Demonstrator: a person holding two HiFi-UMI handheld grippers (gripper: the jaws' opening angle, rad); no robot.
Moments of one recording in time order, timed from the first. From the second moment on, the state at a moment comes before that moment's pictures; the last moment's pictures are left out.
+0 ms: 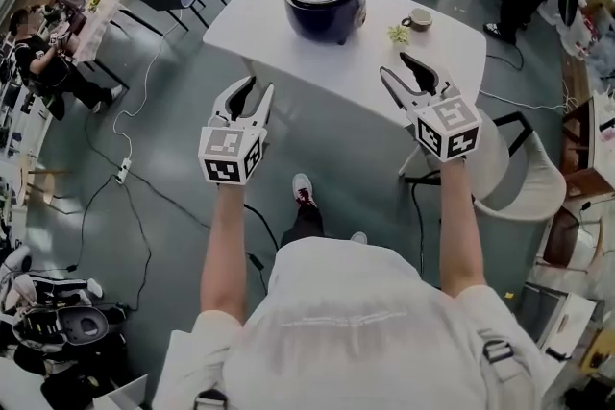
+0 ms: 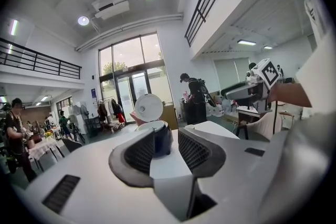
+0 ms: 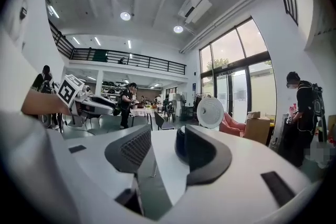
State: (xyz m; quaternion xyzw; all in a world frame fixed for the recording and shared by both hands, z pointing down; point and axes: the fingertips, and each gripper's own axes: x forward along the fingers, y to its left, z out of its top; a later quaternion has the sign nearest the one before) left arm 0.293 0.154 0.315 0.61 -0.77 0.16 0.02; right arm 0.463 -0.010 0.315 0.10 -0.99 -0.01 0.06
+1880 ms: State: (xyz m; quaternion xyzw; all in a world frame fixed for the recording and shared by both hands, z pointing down) left arm -0.031 0.055 0.408 0.70 -0.69 0.13 0.13; right arm 0.130 -0.108 0.383 0.15 -0.96 -0.01 0.25
